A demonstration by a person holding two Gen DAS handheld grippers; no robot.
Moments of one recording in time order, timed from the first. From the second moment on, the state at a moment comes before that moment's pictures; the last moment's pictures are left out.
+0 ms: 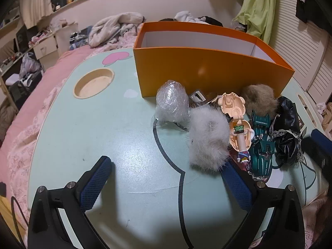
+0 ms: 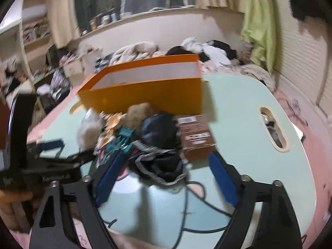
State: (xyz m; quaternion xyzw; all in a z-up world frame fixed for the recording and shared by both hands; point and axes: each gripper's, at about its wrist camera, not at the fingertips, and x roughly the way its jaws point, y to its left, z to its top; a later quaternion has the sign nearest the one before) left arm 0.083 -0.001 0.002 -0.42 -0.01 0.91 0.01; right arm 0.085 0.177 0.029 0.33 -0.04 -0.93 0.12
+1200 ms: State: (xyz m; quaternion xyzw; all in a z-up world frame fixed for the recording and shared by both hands) left arm 0.084 -0.003 0.011 -0.42 -0.01 0.91 0.01; right arm 0.114 0.168 0.042 0.24 -0.03 -0.95 0.20
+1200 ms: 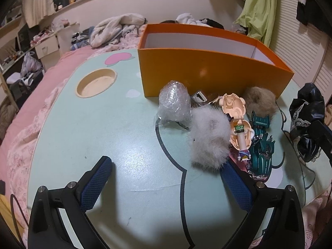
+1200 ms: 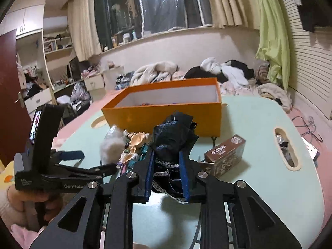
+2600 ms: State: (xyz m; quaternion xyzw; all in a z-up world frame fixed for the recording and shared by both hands) left arm 0.001 -0.012 0.103 -0.32 -0.18 0.91 0.19; right arm 0.012 0.196 0.094 0.26 -0.18 -0.92 0.23
